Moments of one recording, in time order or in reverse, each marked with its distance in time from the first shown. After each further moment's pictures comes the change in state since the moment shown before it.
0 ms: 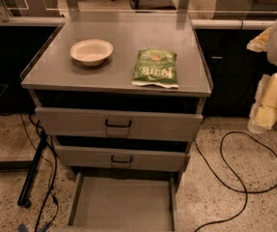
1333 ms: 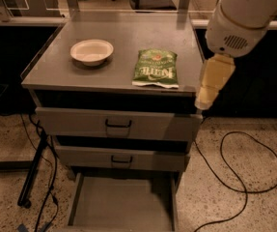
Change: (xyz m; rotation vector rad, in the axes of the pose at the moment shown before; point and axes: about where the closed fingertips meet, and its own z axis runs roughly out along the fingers) arm -0.073 -0.044 0.041 0.048 0.031 -0.009
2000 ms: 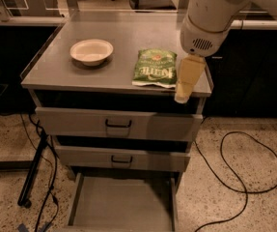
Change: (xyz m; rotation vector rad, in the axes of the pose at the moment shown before) arm -0.034 -0.030 0.047 -0.001 0.012 -0.031
